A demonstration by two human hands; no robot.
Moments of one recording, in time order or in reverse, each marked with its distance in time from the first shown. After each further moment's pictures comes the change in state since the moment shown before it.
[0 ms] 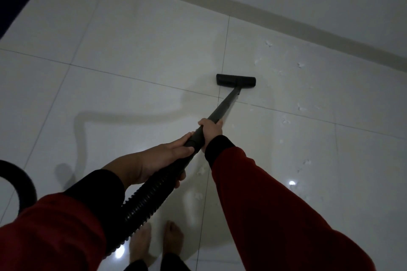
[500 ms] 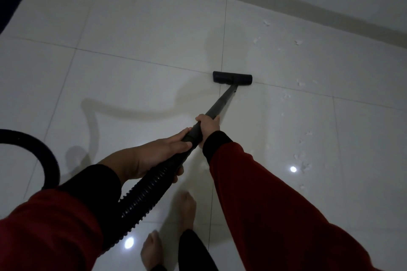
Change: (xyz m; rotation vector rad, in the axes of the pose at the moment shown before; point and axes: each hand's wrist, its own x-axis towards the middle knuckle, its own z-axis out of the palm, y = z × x) left_hand -0.069 -0.087 0.016 0.038 -0.027 -0.015; right_hand -0.062 0.098 -0.011 0.034 0.014 0.026
